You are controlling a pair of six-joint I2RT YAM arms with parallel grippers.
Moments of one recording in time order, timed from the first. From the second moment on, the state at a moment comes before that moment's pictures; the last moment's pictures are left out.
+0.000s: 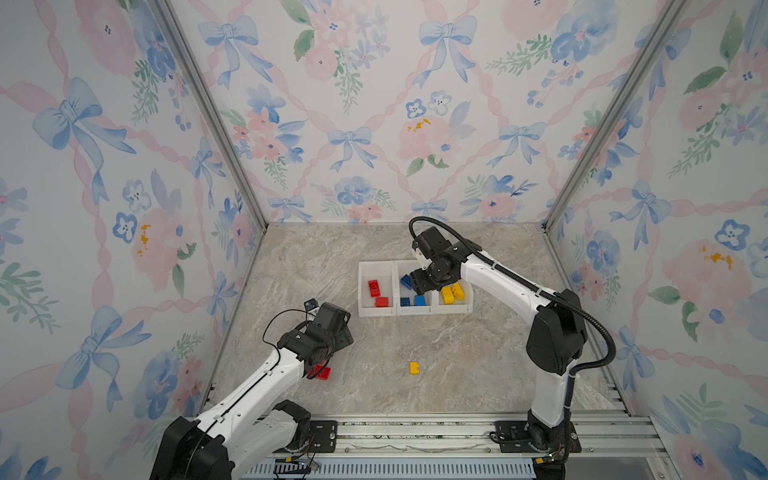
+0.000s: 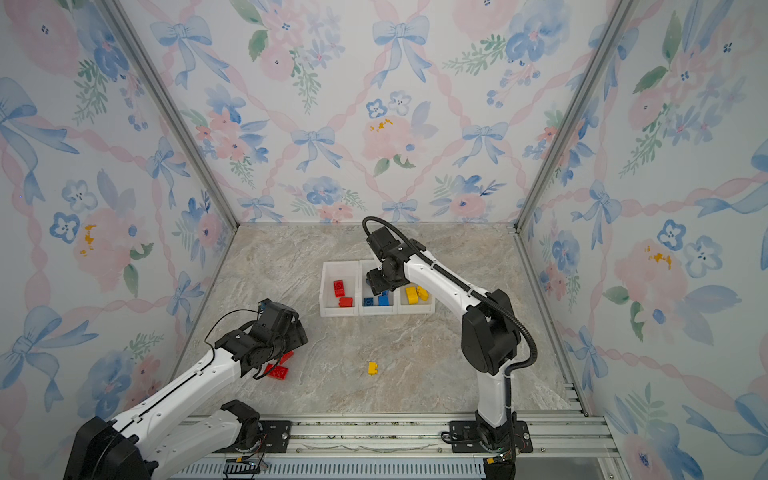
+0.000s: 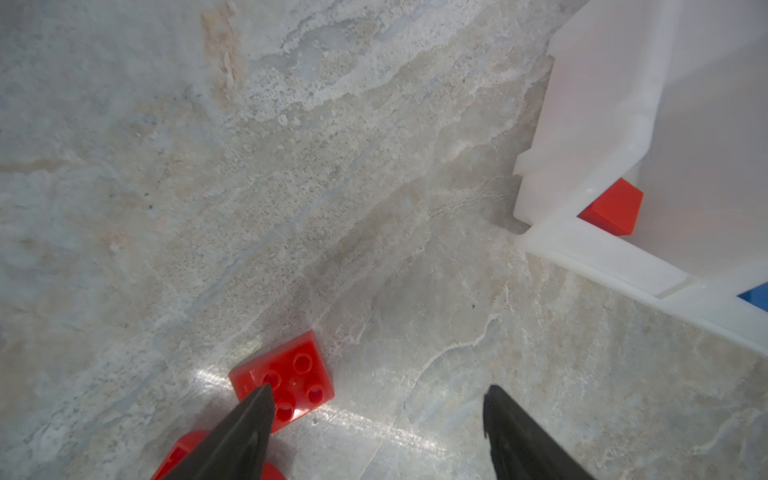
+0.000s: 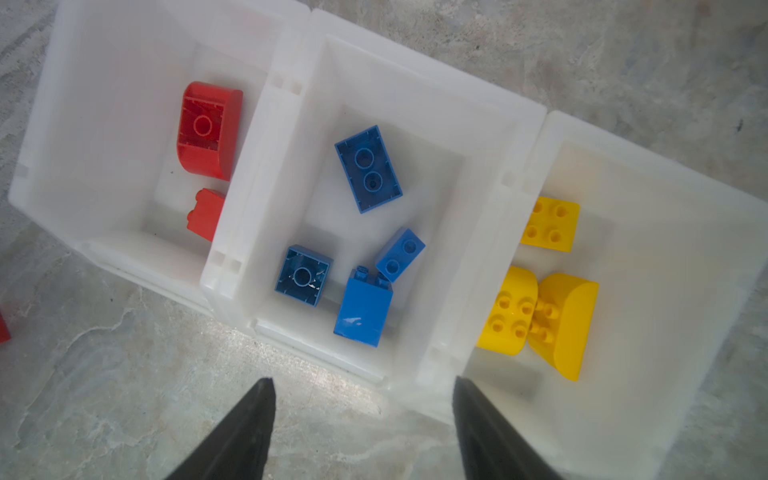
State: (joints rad) left arm -0.46 0.99 0.60 -0.68 -0.25 -0.88; right arm 0.65 1.94 1.73 -0.96 0.06 0.20
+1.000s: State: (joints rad) left arm -0.44 0.91 0.56 -1.02 -0.20 -1.36; right arm 0.62 1.75 1.54 -0.96 -0.02 0.20
